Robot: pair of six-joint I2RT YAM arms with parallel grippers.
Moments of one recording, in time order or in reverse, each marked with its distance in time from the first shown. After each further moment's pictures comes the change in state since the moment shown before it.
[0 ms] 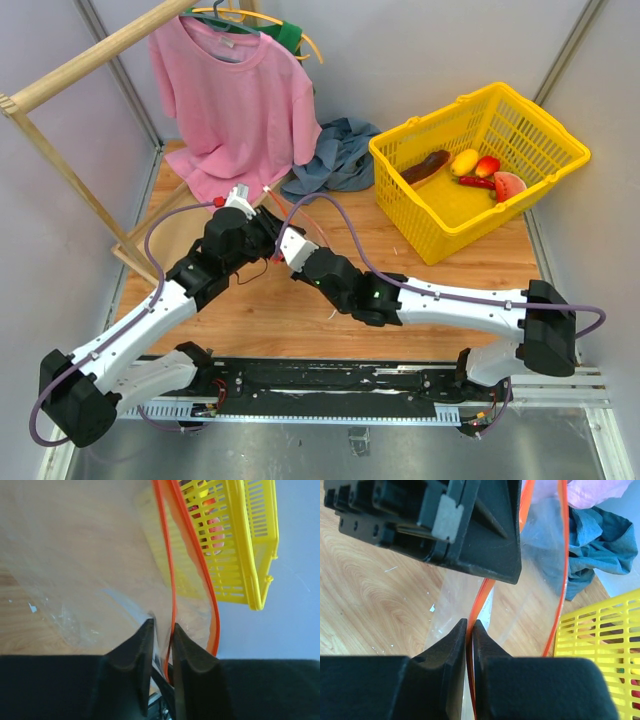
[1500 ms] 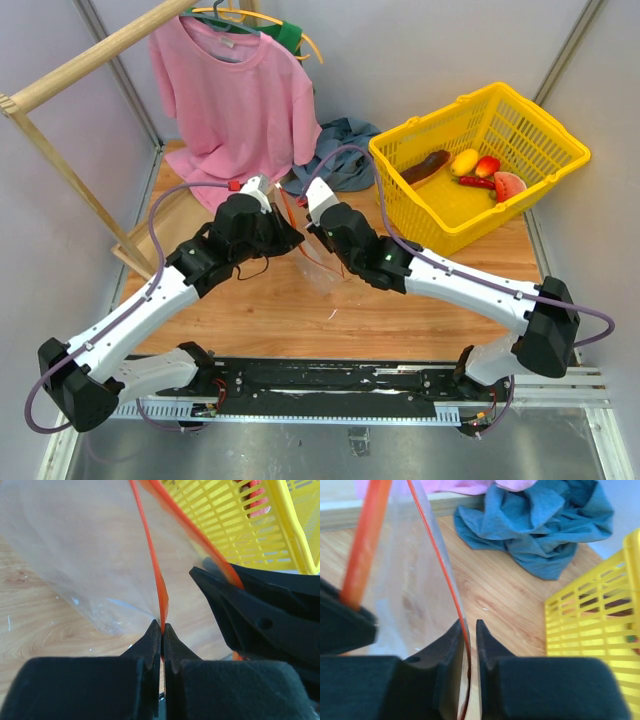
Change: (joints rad) left arm -0.077 0.080 0.208 -0.272 -0.047 0.277; right arm -0.209 0.001 0.141 -0.106 -0.089 0.154
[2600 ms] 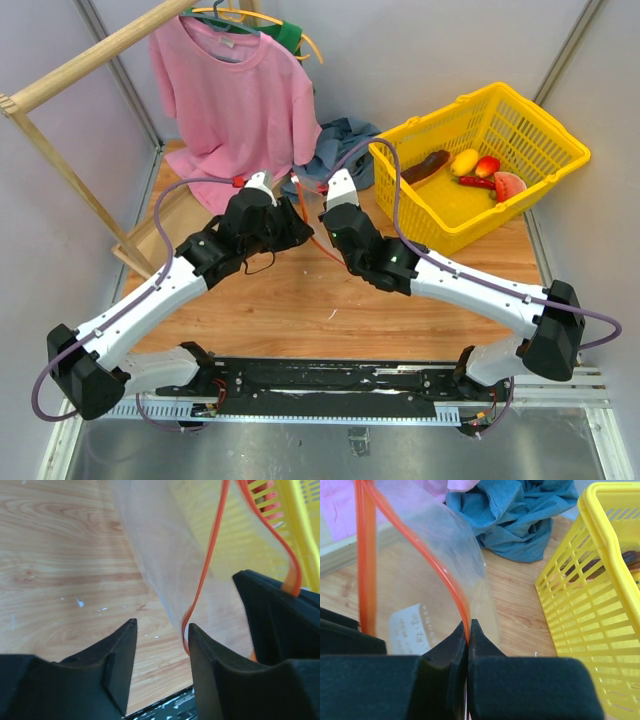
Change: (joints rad) left arm -0.013 0.075 0.072 -0.071 -0.076 -0.028; right arm 0.011 -0.024 0.003 -0.040 0.222 0.215
